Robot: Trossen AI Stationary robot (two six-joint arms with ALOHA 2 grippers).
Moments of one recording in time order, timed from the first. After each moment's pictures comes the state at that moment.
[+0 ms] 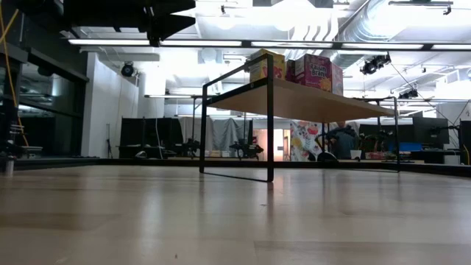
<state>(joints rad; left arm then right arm) 0.14 0.99 0.48 0.63 -0.04 0.00 0.91 1.64 1.34 -1.20 0.11 0.22</state>
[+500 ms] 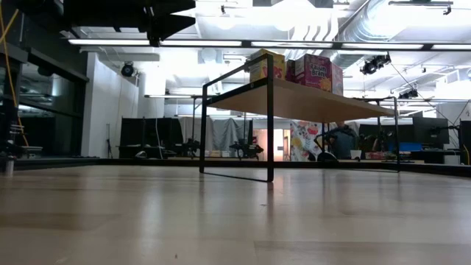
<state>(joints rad) 0.14 0.99 0.48 0.63 -0.04 0.00 0.91 1.64 1.34 -1.21 0.09 0.25</state>
